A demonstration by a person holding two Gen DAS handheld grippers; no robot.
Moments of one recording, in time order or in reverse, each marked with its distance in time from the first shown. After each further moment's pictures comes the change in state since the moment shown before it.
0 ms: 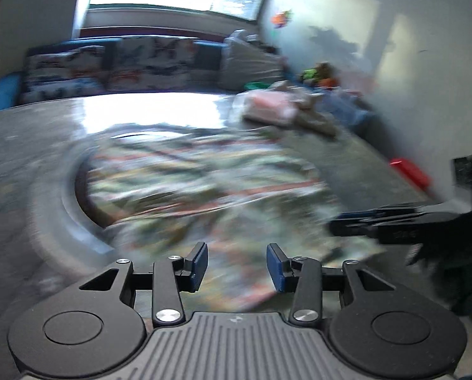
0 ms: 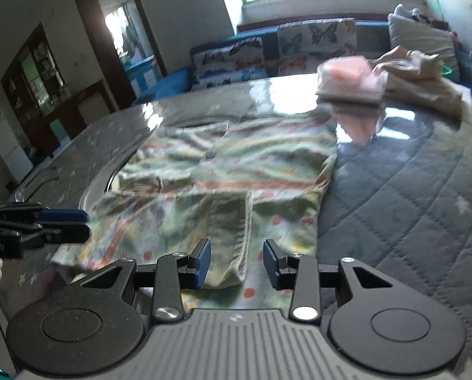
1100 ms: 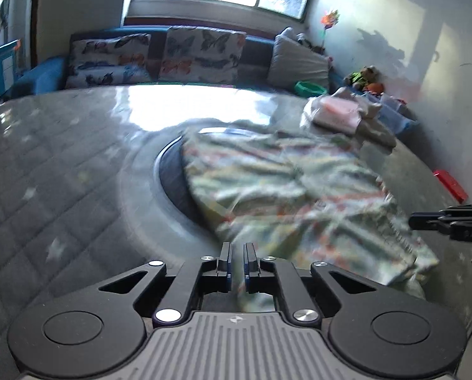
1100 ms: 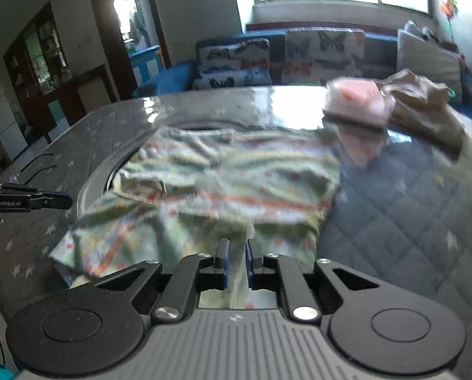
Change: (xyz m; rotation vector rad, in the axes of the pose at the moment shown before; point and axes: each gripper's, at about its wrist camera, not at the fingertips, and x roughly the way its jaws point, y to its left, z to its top) left arm -0.002 0.061 0.025 -0.067 0.012 0.036; right arm -0.008 0.019 0.024 -0.103 -0.002 -0.028
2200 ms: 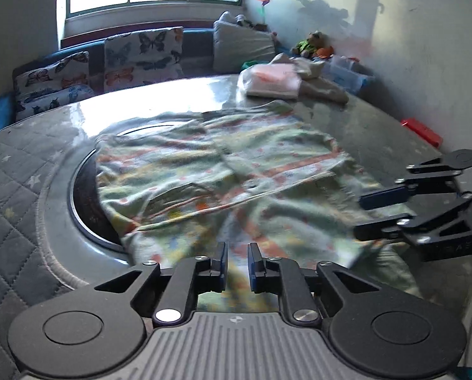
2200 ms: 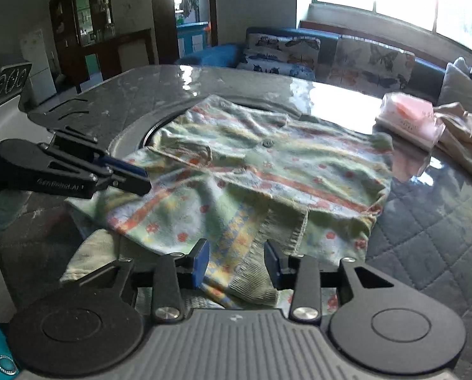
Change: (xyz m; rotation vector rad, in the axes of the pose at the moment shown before) left arm 0.031 -0.068 -0.025 0.233 0.040 -0.083; right arm 0.003 0.042 -0.024 -0.219 0.037 0.043
